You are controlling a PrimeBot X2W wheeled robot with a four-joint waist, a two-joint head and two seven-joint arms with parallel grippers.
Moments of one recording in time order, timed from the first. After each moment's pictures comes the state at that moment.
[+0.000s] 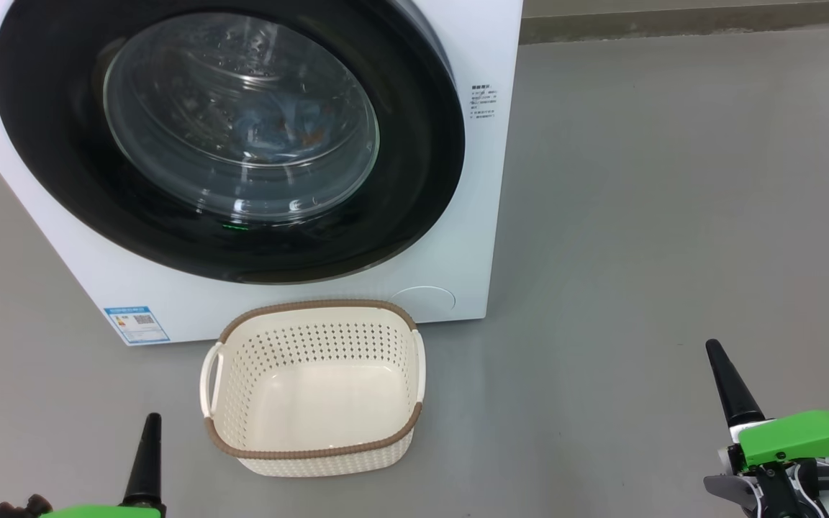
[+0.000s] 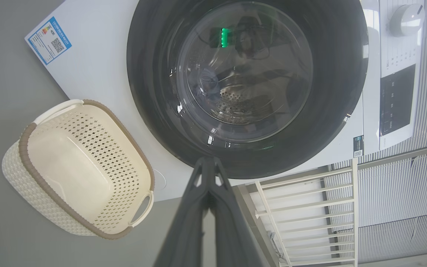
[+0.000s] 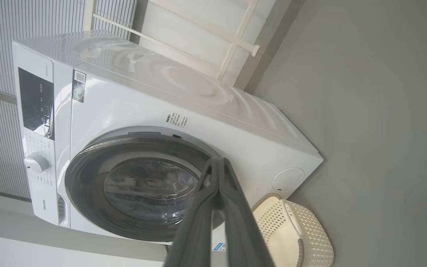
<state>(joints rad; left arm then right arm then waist) -0.06 0.07 0.02 0.29 -1.33 -0.11 0.01 -0.09 -0.10 -0.03 0.30 1.29 0.13 0.01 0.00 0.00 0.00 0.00</state>
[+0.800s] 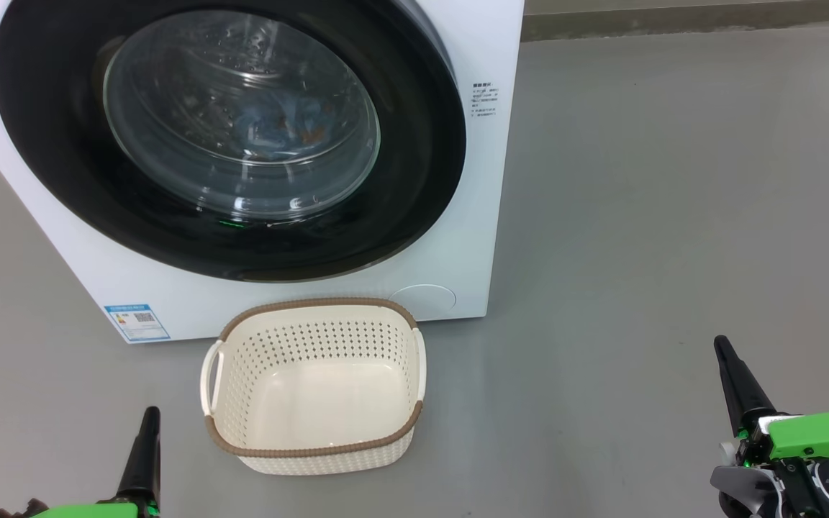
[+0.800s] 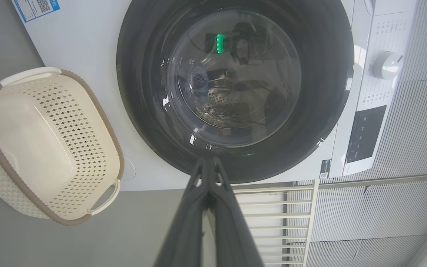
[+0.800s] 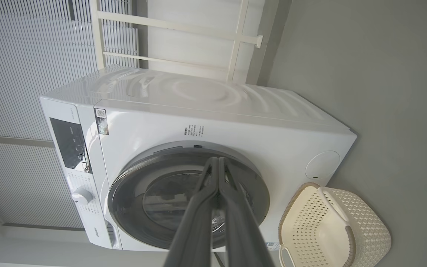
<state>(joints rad) -0.07 0.05 0.06 0.28 -1.52 -0.12 0.08 -0.09 -0.06 -0.10 0.28 1.51 0.13 0.08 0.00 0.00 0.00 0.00</state>
